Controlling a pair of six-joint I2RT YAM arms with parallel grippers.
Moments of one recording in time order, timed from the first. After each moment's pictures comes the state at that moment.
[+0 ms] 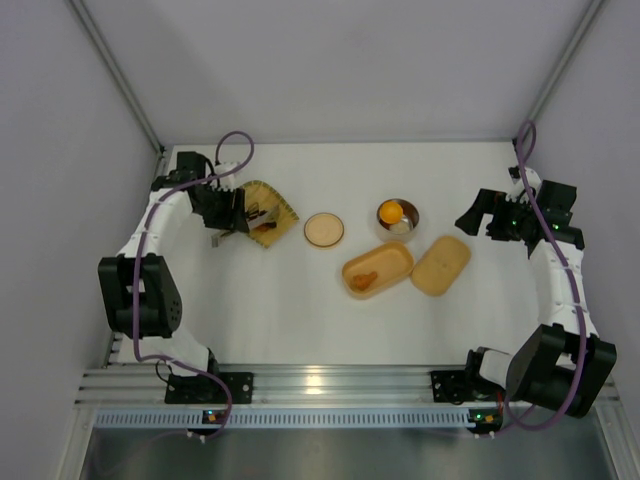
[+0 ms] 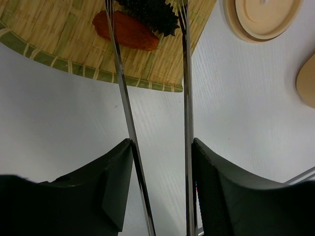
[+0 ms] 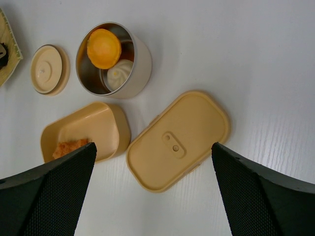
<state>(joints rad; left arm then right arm) 0.01 1.65 1.38 -0.85 0.42 0.17 -0.32 1.21 0.99 -0.54 -0.60 -0.02</state>
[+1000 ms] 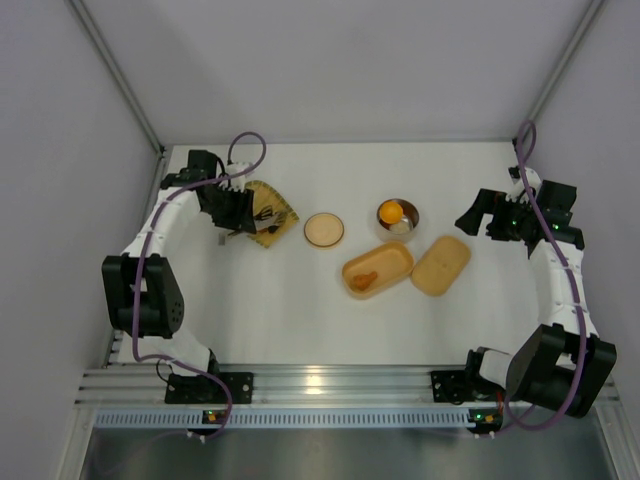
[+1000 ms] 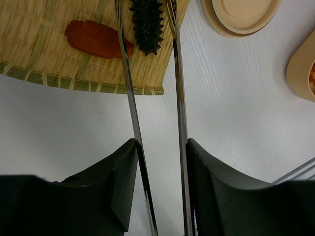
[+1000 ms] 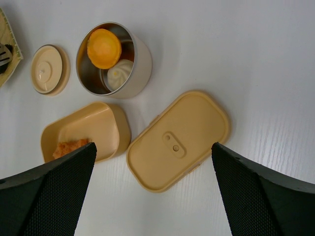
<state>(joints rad) -0.05 1.66 1.40 -0.86 0.43 0.19 -0.32 1.21 0.99 -0.54 -0.60 -0.02</state>
